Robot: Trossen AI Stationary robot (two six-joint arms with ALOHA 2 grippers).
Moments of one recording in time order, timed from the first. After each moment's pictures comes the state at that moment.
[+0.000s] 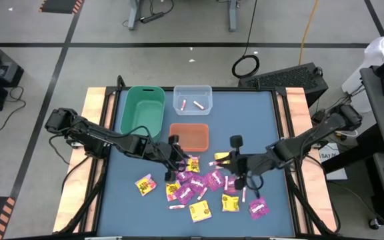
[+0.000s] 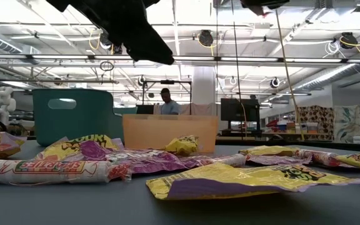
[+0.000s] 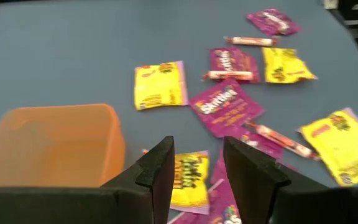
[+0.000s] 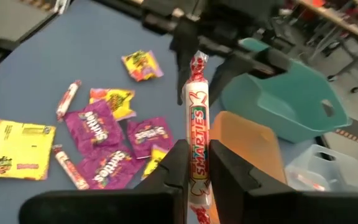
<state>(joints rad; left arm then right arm) -0.23 1.49 0.91 -0.03 -0.14 -0.07 0.47 1.25 0.90 -0.18 0.50 -0.11</state>
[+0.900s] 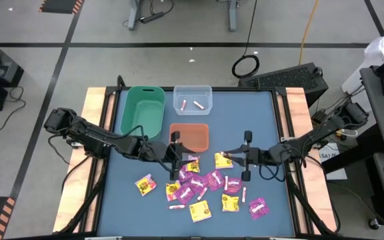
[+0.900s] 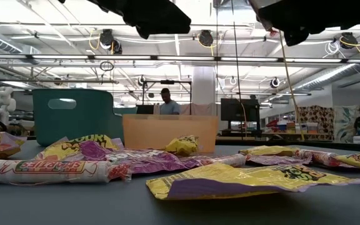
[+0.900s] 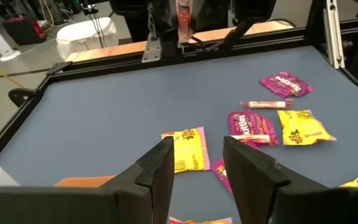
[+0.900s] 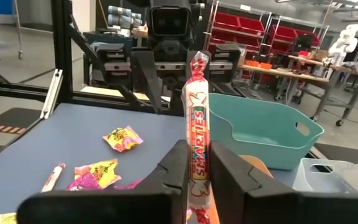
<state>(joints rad) -0.25 1.48 0.91 0.19 -0.26 0.06 0.45 1.08 0.37 0.68 0.55 -0.10</state>
